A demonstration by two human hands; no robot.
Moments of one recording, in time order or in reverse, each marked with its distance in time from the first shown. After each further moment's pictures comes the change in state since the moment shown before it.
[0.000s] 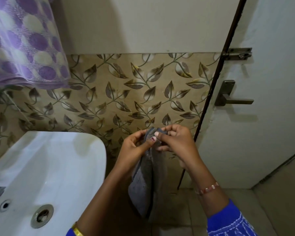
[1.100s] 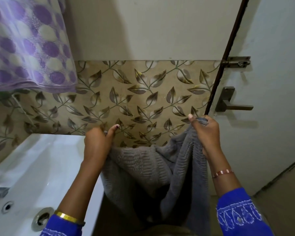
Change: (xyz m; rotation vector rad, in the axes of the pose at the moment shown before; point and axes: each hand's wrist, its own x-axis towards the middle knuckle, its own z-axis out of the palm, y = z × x) left_hand 0.026 0.017 -0.077 0.896 0.621 0.044; right_hand 0.040 -0.003 -0.056 -0.105 0.427 -0.166
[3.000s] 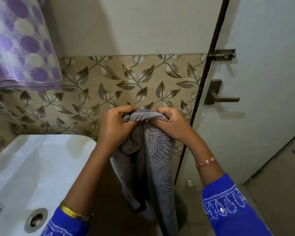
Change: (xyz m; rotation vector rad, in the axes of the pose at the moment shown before) left_hand -0.027 0.070 -0.004 -0.399 -0.153 0.563; right_hand -0.029 -0.039 0.022 -0.211 -0.690 -0.346
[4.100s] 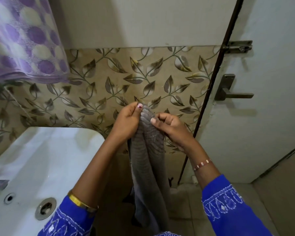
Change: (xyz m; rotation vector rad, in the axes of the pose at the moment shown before) left_hand 0.003 0.000 0.012 -0.285 -0.185 -0.340; right_hand 0.001 0.037 0.027 0.526 -0.102 0.126
